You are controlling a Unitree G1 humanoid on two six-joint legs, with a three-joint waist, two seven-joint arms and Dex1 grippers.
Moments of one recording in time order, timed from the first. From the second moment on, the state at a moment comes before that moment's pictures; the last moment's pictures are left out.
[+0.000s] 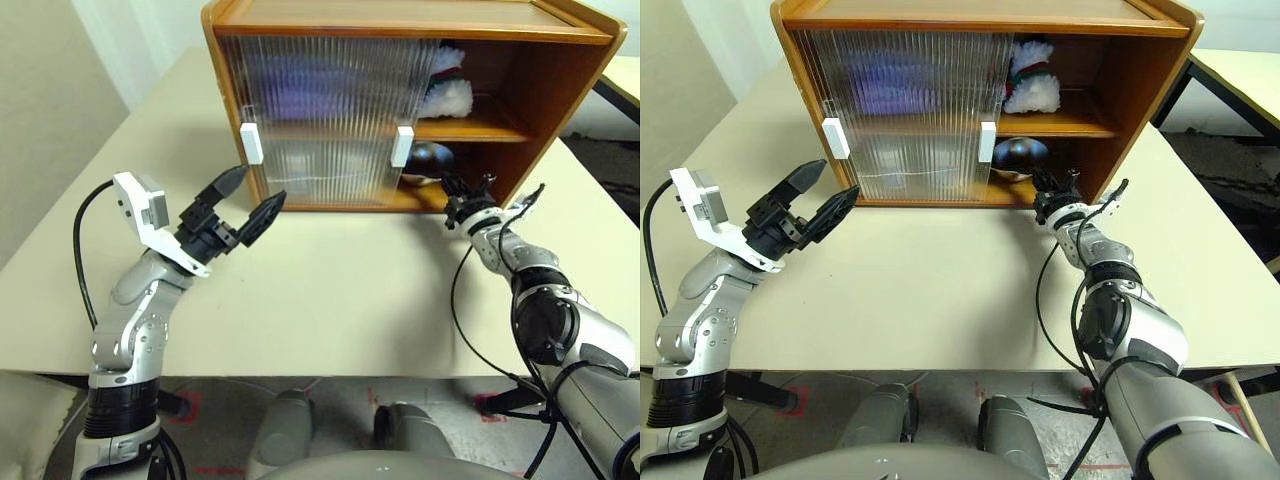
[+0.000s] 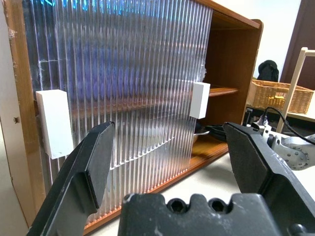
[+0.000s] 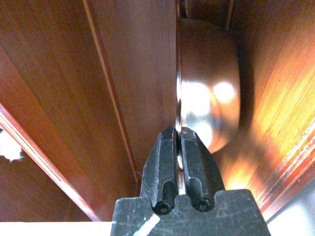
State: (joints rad) left arm -0.16 0.40 0.21 -0.26 -0.62 0.23 -0.72; right arm -0.85 -0.30 -0.71 1.24 1.03 0.48 0.54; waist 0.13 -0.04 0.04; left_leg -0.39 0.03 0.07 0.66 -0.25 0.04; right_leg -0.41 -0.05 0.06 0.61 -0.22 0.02
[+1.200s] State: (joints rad) left arm -0.30 0.34 0.13 -0.06 -0.62 0.19 -0.83; right arm -0.17 -0.30 -0.16 0.02 0.59 0.44 0.73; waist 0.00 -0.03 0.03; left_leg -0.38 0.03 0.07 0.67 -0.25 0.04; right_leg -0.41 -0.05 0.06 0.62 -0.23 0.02
